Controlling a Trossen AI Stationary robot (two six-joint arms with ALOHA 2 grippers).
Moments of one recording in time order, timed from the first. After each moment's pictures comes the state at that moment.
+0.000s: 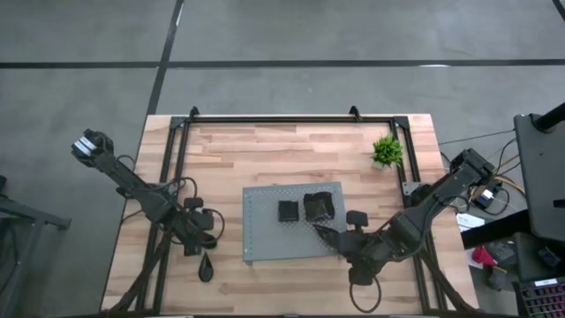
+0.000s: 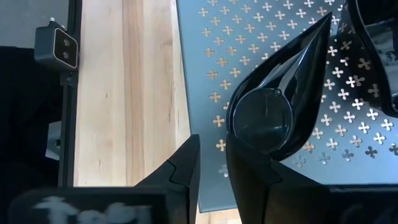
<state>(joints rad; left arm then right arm) -0.69 1.05 0.50 -0.70 -0.17 -0.78 0.68 1.55 1.36 -0.94 0.32 0.69</state>
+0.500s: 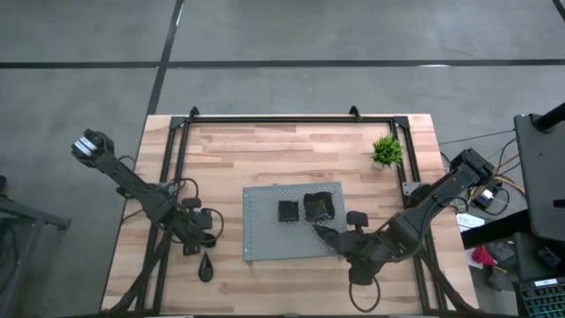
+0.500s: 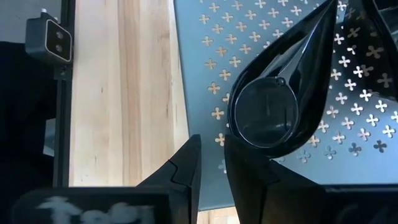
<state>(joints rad) -0.69 1.05 0.45 -0.67 -0.13 -0.83 0.68 1.55 1.33 -0.93 0.31 0.70</state>
